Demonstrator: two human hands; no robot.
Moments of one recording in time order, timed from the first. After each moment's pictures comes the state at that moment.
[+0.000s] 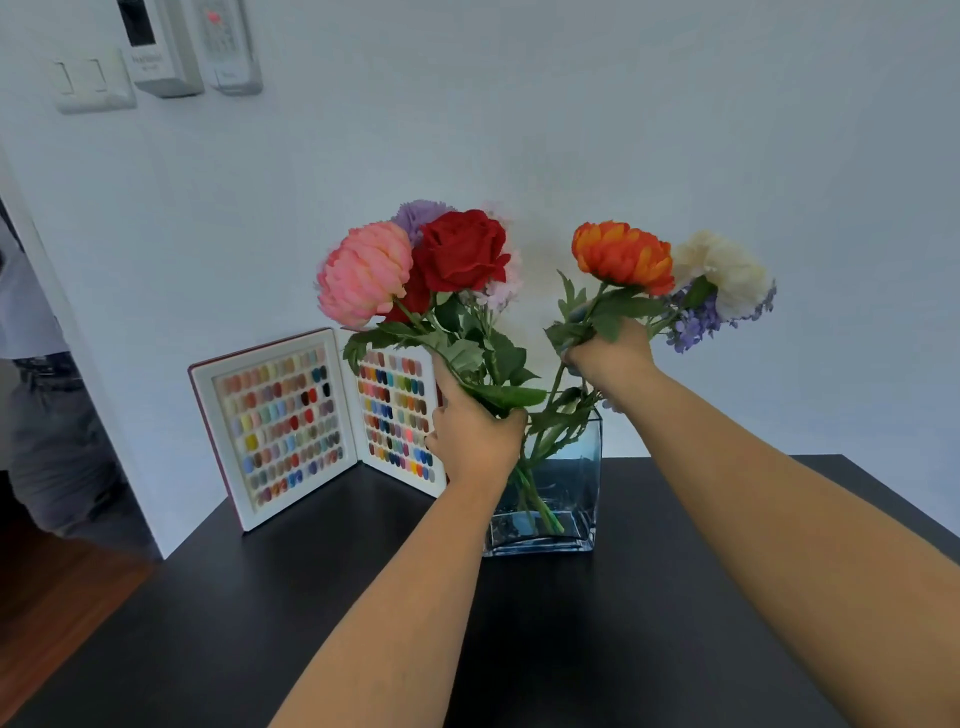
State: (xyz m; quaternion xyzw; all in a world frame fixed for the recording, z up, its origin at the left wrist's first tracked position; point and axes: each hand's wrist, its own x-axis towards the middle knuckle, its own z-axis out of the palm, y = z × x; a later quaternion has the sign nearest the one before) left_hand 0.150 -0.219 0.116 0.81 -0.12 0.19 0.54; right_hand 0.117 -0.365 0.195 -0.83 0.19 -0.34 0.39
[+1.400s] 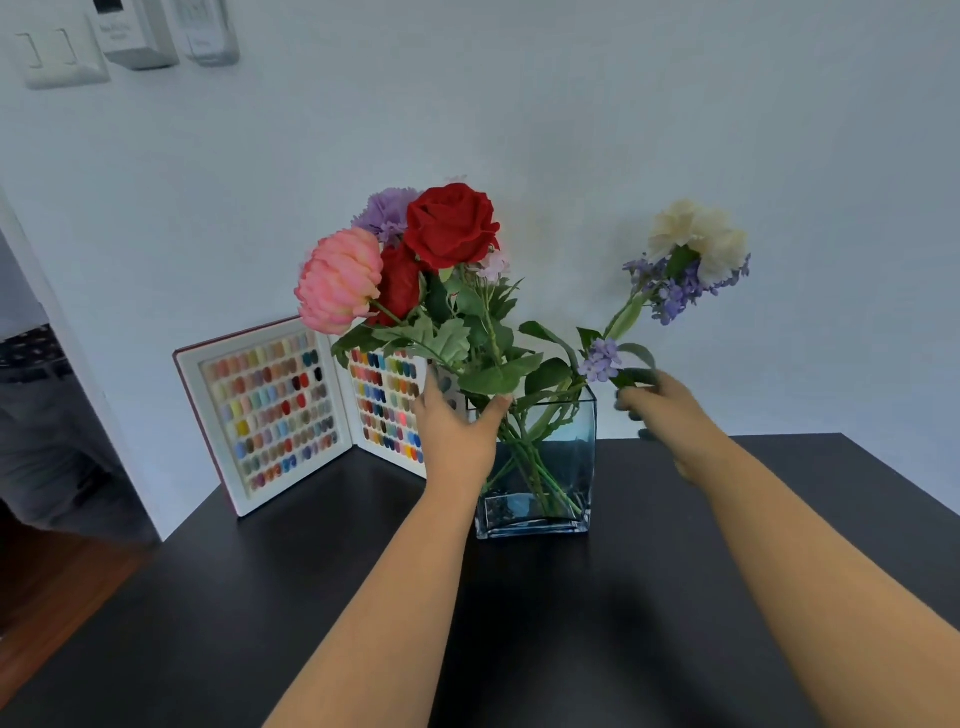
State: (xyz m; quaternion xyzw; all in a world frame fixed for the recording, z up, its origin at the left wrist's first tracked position) left_hand 0.151 -0.206 0.095 0.72 -0.15 0.11 0.67; right_hand 0.055 -0.406 0.117 -0.75 0.22 -0.23 0.59
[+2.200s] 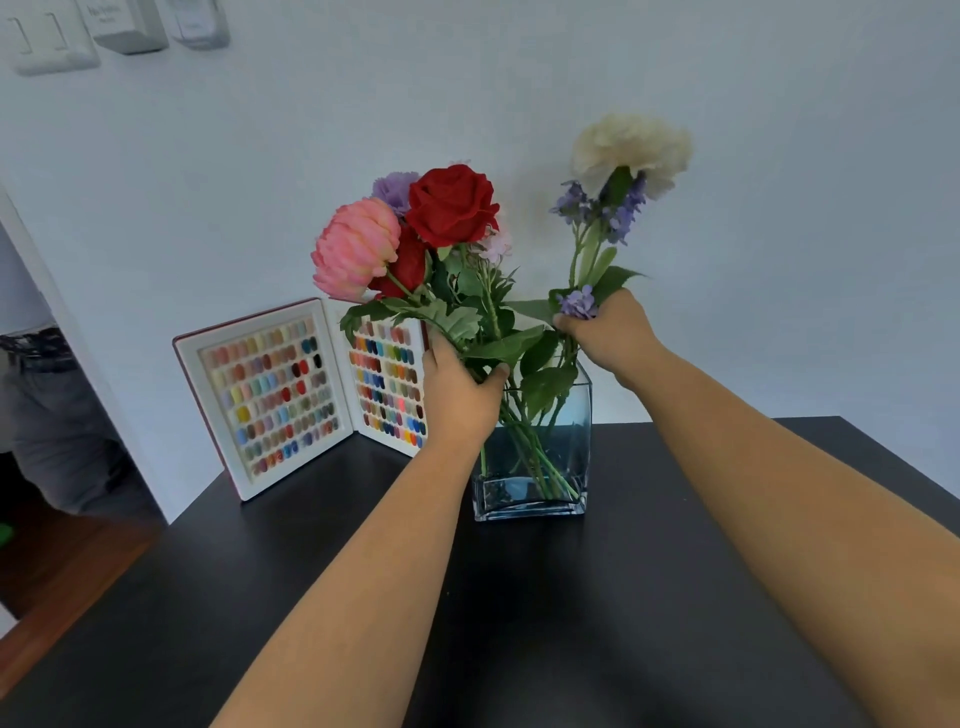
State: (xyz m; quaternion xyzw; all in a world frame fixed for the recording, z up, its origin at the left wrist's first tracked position) left_hand 0.161 -0.216 0.118 0.79 -0.20 0.16 0.56; right_hand 0.105 -0.380 0.178 -0.81 0.16 -0.32 0.46
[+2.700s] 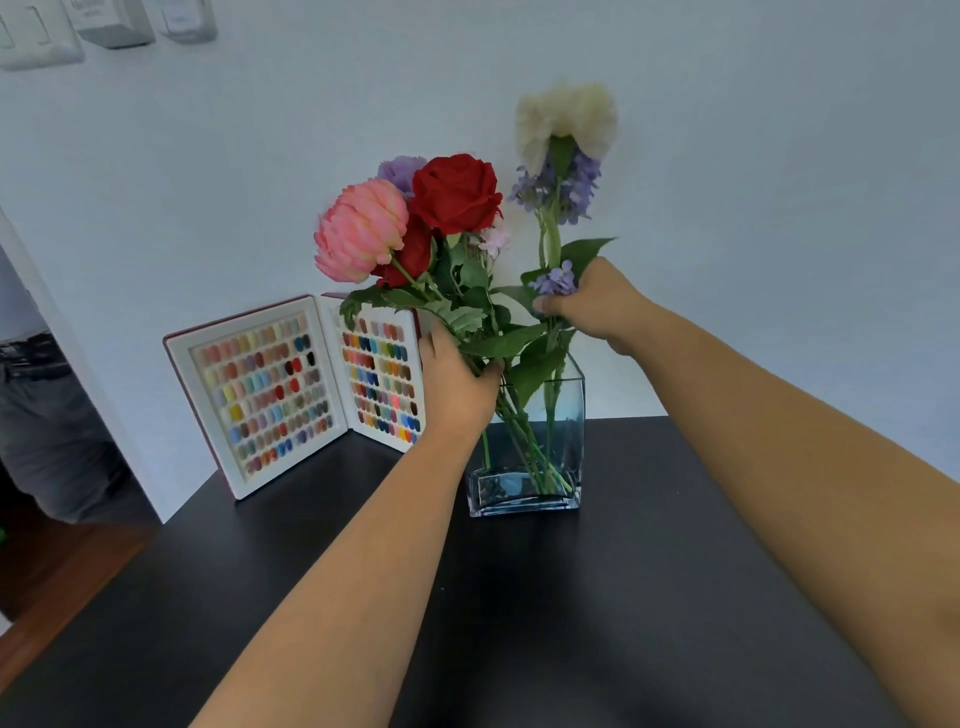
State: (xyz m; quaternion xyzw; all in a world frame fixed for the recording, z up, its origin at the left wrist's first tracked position) left_hand 0.163 -0.220 0.121 0.79 -0.22 0.19 0.54; right_hand 0.105 -0.377 0.208 -0.85 0.12 -0.25 0.45
